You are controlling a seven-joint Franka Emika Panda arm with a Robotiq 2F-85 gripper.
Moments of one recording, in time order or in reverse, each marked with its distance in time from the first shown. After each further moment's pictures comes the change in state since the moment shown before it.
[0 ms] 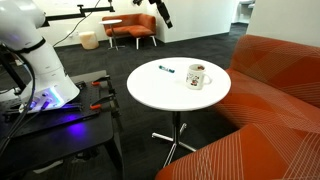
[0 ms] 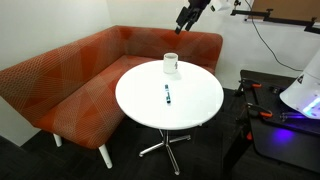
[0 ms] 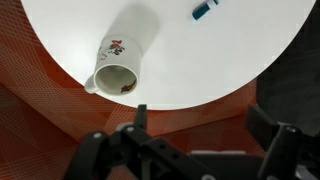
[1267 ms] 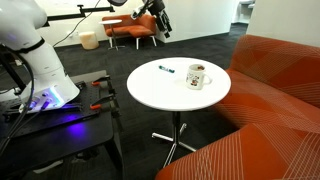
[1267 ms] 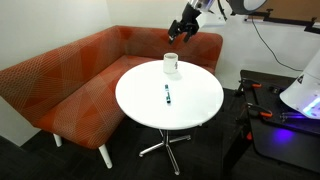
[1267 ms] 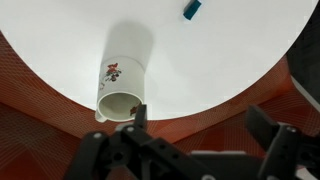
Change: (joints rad) arm -0.066 0.122 0.090 0.029 -0.357 0.053 0.638
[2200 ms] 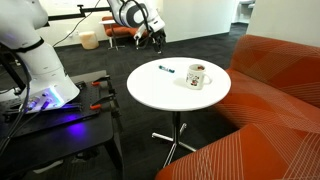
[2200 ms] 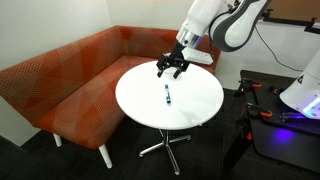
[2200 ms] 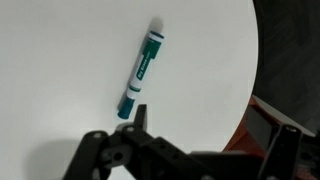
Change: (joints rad) arm -0.052 0.369 0.186 0.051 0.288 0.314 0.000
